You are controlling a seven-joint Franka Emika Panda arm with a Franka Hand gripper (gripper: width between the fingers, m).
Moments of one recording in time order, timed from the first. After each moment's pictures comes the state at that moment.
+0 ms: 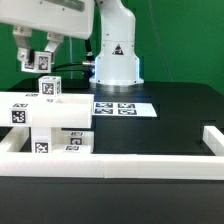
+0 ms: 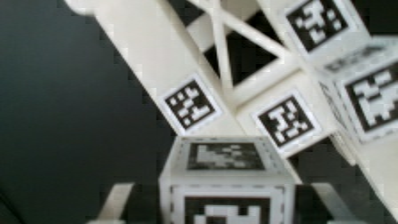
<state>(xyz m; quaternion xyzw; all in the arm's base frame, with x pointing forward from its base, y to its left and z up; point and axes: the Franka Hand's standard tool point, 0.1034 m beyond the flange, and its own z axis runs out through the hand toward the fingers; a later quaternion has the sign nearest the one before) 0.613 -0.163 0.162 0.89 0.45 0.00 0.10</state>
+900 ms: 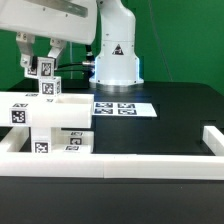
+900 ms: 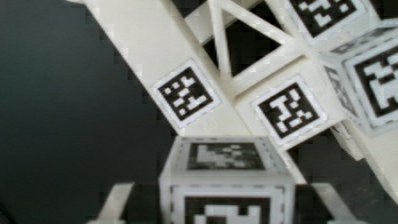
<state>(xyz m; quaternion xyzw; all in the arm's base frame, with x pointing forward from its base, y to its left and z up) 0.621 -0.156 0.154 0.89 0.45 0.00 0.10</state>
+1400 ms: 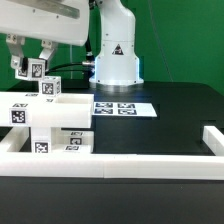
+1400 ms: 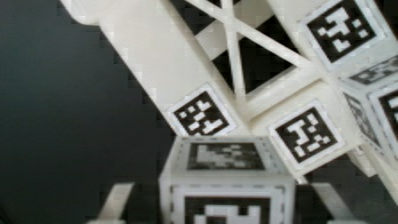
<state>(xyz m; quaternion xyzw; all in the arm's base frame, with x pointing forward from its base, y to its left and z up) 0.620 -0.166 0.152 0.89 0.45 -0.01 0.09</state>
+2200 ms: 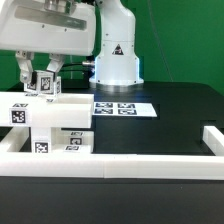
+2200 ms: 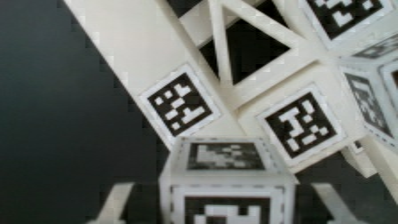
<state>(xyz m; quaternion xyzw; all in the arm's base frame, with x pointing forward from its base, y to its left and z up) 0.622 -0.156 0.134 0.88 0.46 -0.02 0.09</state>
